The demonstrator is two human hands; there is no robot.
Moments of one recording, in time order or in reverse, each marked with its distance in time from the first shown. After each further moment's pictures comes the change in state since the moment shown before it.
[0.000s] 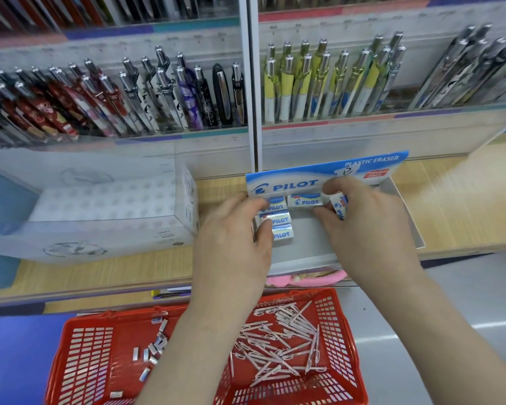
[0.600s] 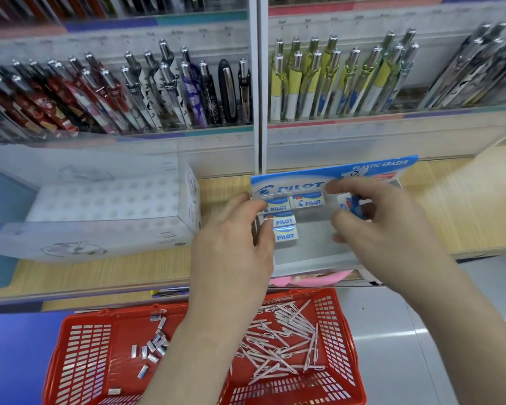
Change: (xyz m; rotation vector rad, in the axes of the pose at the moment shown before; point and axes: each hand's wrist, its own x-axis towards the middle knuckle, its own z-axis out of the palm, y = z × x) left_hand -0.003 -0.004 -0.002 -0.097 0.051 0.013; right_hand -0.002 0.003 -0.017 0.398 -0.194 0.170
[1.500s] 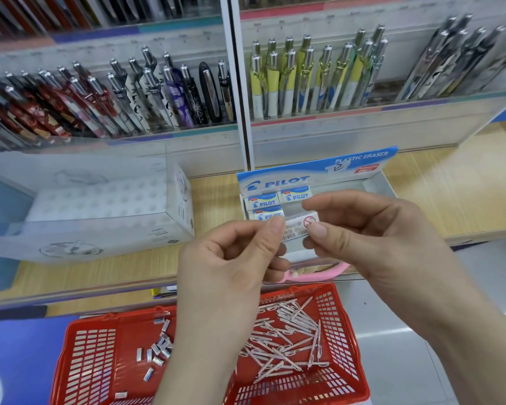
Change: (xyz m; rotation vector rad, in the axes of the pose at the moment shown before) left_hand -0.026 0.041 -0.024 -0.838 -0.057 -0.461; right_hand -0.034 -0.002 -0.016 0.776 -0.263 0.021
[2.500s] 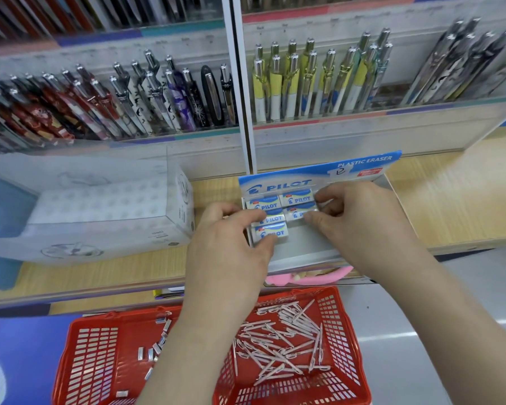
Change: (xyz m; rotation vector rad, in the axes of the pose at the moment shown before) left_hand 0.040 -0.027 -0.005 0.951 0.036 0.298; right_hand 0.050 0.014 -0.003 -1.133 0.216 -0.074
